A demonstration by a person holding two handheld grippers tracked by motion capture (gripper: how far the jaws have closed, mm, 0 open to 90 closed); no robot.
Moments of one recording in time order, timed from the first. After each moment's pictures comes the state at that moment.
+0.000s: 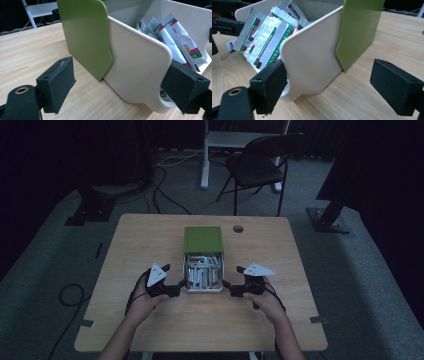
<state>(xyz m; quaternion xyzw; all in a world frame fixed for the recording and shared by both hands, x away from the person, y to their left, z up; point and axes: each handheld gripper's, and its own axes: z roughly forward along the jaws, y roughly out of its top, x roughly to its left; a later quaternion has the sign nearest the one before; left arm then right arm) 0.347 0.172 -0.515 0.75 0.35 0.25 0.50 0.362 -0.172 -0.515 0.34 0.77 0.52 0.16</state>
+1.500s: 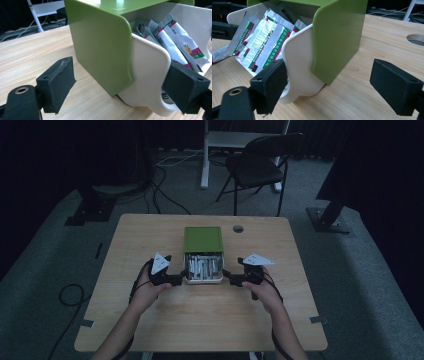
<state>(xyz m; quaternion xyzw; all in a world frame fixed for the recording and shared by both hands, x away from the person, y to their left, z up) 0.379 0.166 -0.505 0.76 0.36 0.26 0.48 0.392 -0.170 -0.507 0.37 0.76 0.51 0.18</state>
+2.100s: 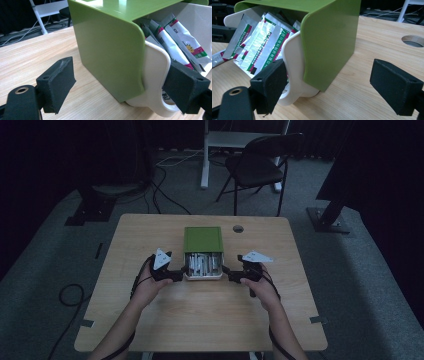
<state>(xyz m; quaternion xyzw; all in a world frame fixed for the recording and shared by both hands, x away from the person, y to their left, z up) 0.393 0.165 -0.503 0.76 0.36 0.26 0.47 0.403 -0.167 -0.508 0.39 0.75 0.51 0.18</state>
